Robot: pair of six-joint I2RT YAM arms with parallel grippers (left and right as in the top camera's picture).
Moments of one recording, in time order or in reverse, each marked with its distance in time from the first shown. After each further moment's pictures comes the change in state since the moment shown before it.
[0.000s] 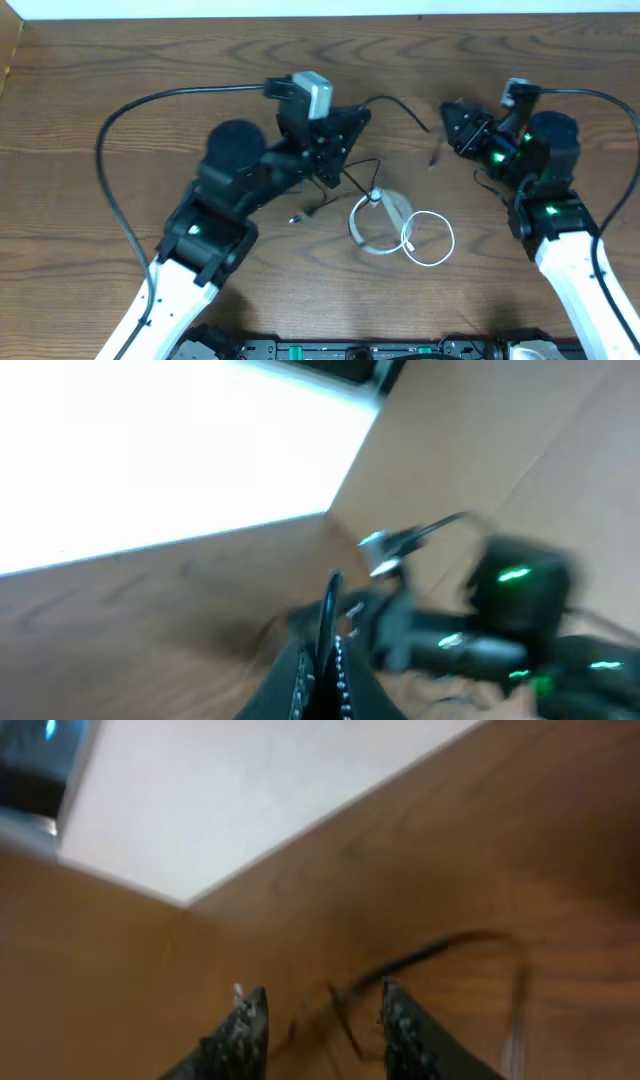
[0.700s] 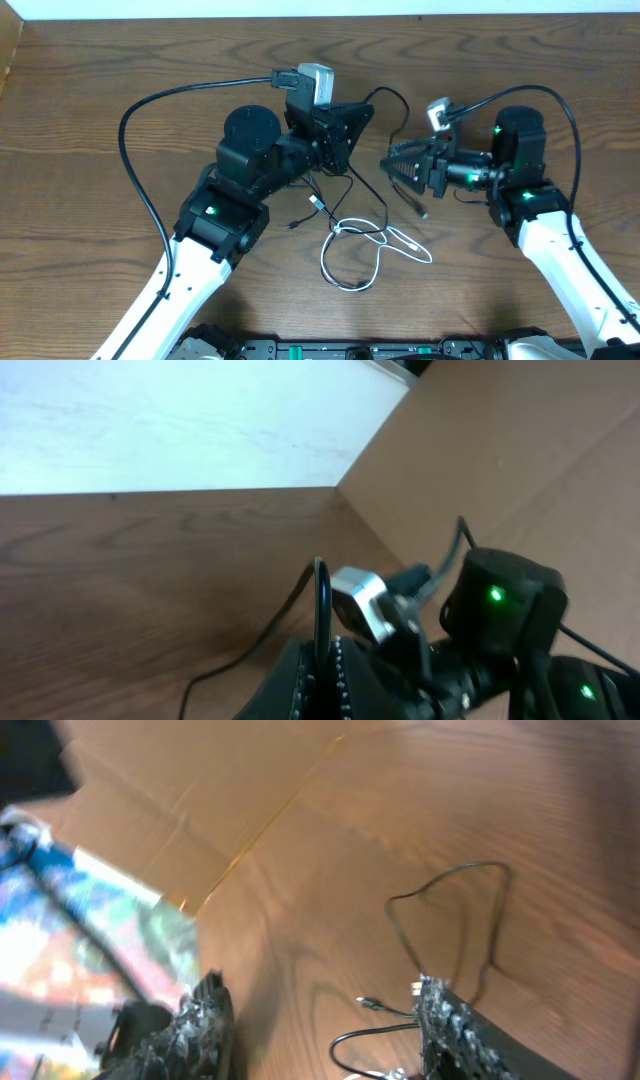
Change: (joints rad) left arm 0.008 0.096 0.000 -0.004 -0.012 -0.121; right arm 0.065 0.121 0.000 -0.002 -0.654 -0.424
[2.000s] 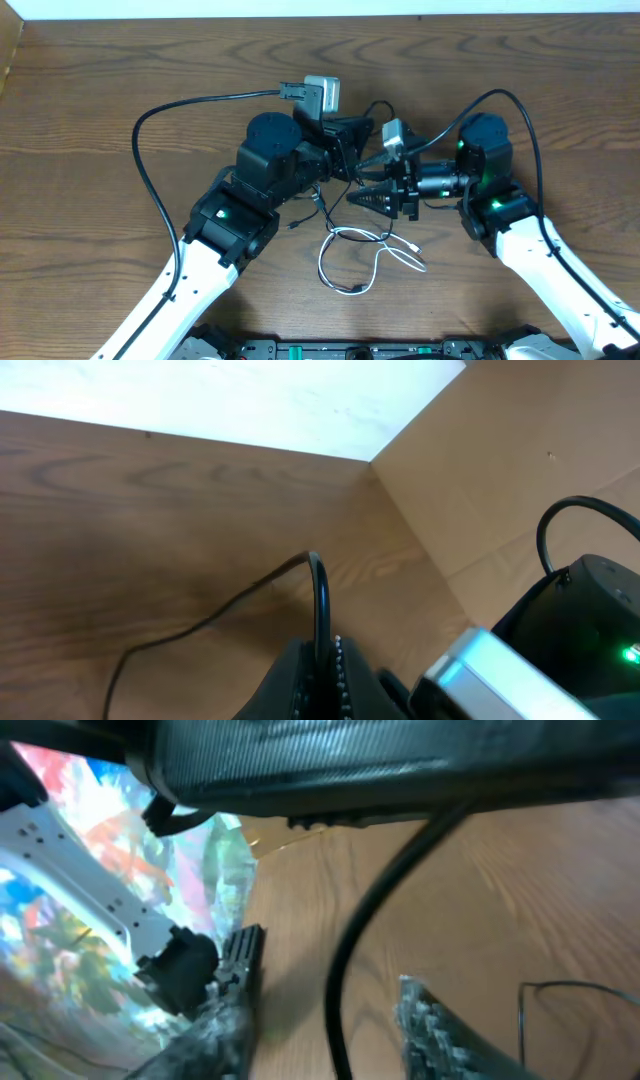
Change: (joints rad) left arm -0.066 0.005 0.000 -0.113 -0.126 -0.079; right arm 0.201 0.000 0.000 0.200 -0.139 -0.192
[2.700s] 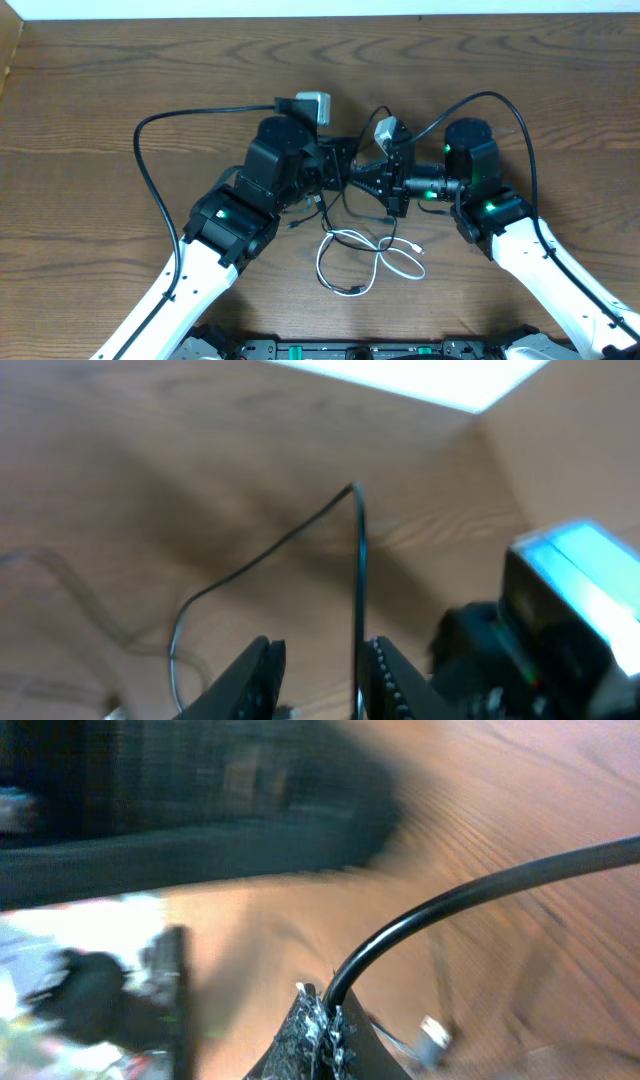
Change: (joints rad) left arm 0.000 0.000 0.000 -0.257 -0.142 0.021; right arm 0.033 0.000 0.000 -0.167 0.321 -0.004
